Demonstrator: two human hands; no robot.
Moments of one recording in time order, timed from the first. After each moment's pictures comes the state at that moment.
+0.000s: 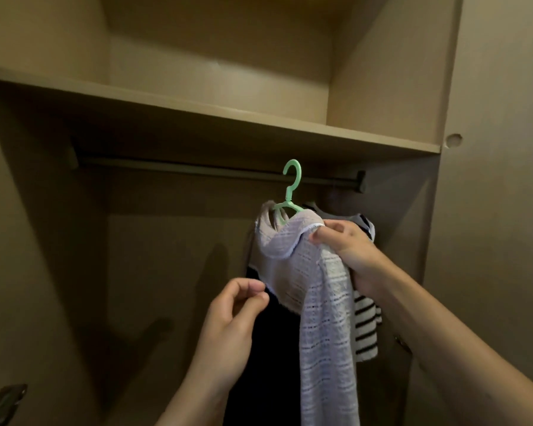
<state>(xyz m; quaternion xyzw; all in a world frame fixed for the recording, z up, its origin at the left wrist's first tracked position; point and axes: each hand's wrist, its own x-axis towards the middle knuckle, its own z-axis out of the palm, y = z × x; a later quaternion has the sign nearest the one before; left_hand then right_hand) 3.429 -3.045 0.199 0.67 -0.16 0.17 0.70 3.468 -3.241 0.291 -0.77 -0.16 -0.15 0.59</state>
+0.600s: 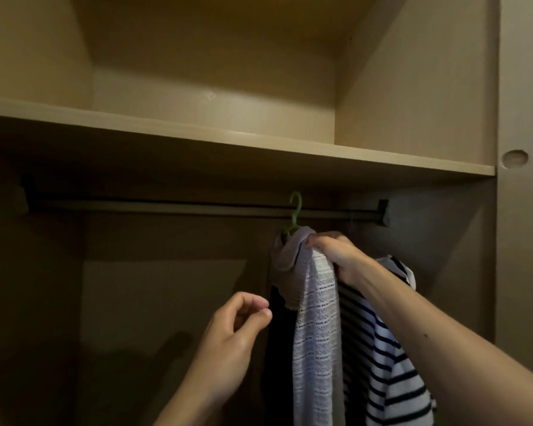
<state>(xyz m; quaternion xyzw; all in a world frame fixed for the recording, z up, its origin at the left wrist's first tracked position) 3.588 -3.055 0.240 0.73 -0.20 0.19 0.63 3.699 -3.272 0.337 -0.76 -0.03 -0.16 0.63</state>
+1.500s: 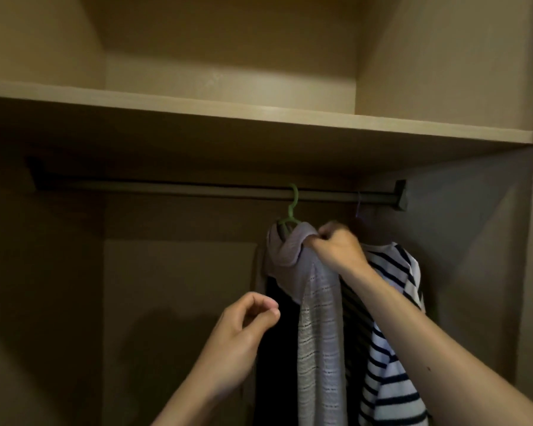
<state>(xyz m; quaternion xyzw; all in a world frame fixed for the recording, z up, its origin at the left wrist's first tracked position) 3.605 -3.135 0.218 0.76 -0.16 0.19 0.60 3.733 -3.318 0.309 -0.87 -0.03 -0.26 0.42</state>
